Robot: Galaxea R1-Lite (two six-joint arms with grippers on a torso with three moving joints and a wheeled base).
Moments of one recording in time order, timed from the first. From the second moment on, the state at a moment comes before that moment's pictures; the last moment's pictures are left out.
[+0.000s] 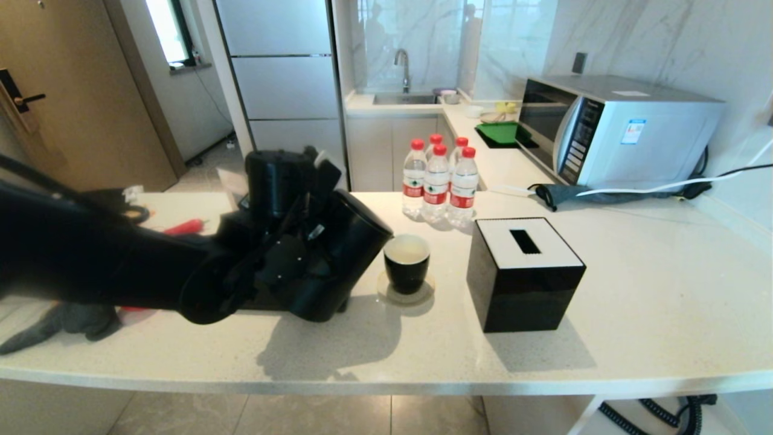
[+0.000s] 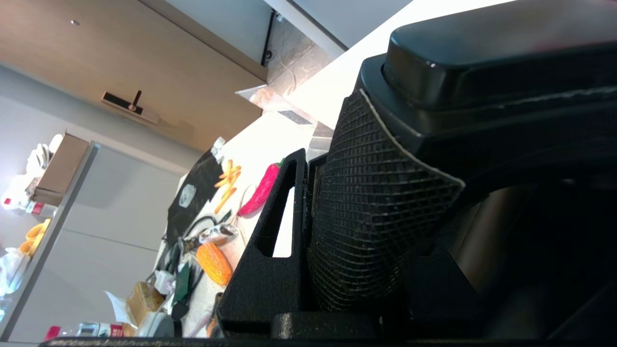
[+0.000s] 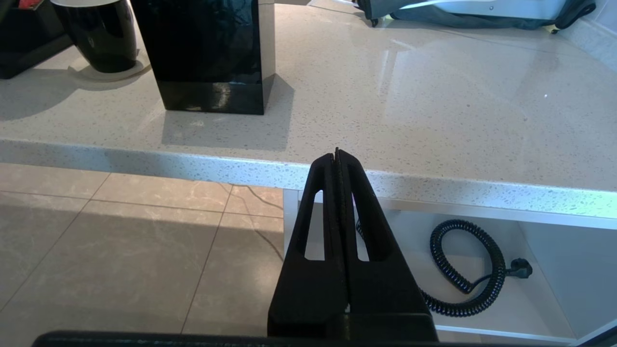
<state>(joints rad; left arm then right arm) -0.55 1.88 -1.04 -0.64 0.83 0.63 0.00 0.00 0.00 0.00 0.06 -0.05</state>
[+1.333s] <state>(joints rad) -0.57 1.88 -1.04 -0.64 0.83 0.66 0.00 0.00 0.00 0.00 0.06 -0.05</state>
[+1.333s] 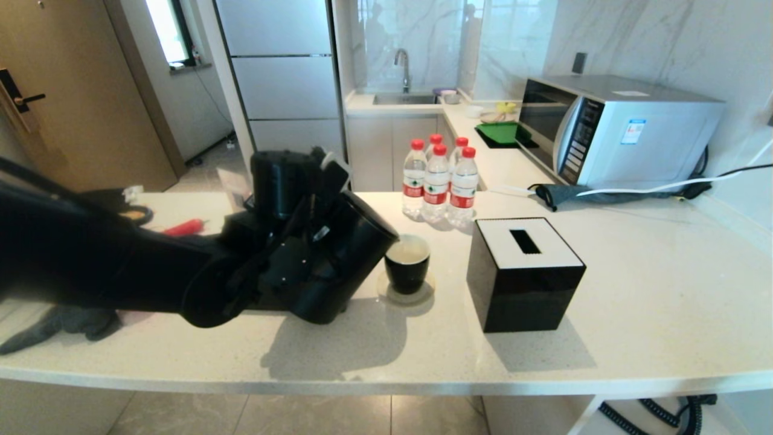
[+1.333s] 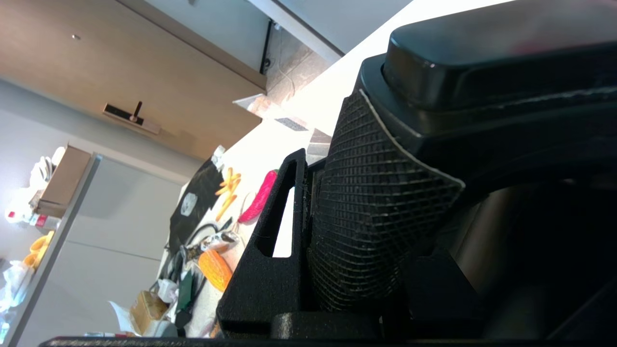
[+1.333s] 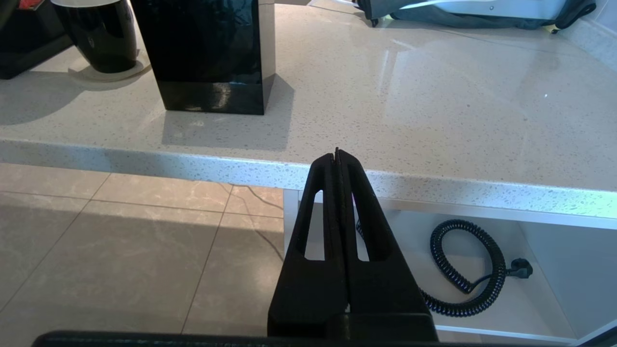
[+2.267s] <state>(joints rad) -0.58 1.87 -1.04 -0.64 0.83 0.68 0.00 0.00 0.00 0.00 0.06 -0.05</state>
